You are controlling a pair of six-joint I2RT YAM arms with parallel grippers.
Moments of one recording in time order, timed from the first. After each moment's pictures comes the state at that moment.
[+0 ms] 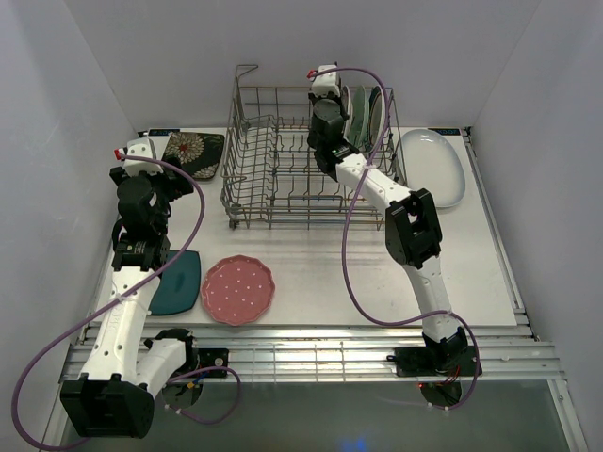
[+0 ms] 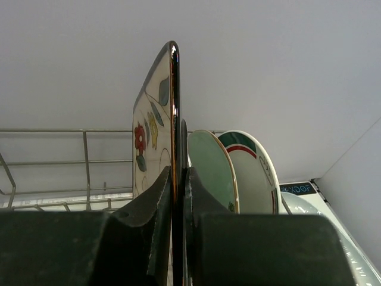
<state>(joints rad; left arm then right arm) -0.03 0.93 0.89 -0.02 -0.22 -0.08 0.60 2.30 2.07 0.46 0.81 -0.38</state>
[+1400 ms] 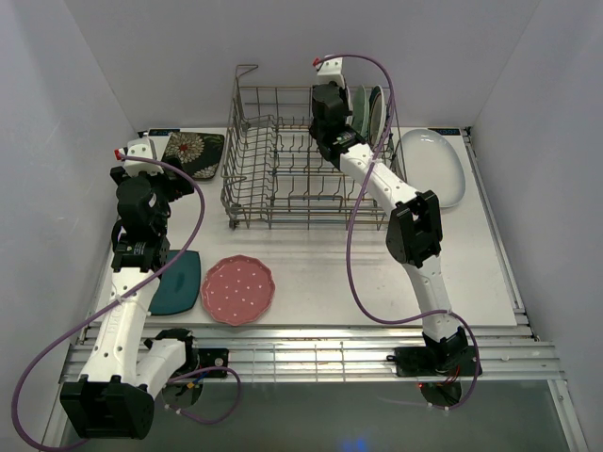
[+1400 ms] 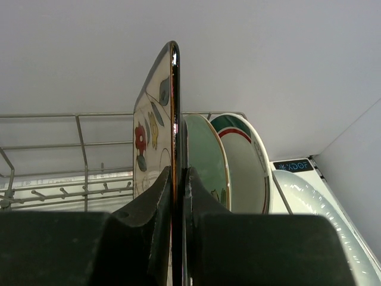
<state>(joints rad) -0.03 0.93 0.89 -0.02 -0.20 -0.08 0.59 2.31 2.24 0.12 0.83 -0.23</state>
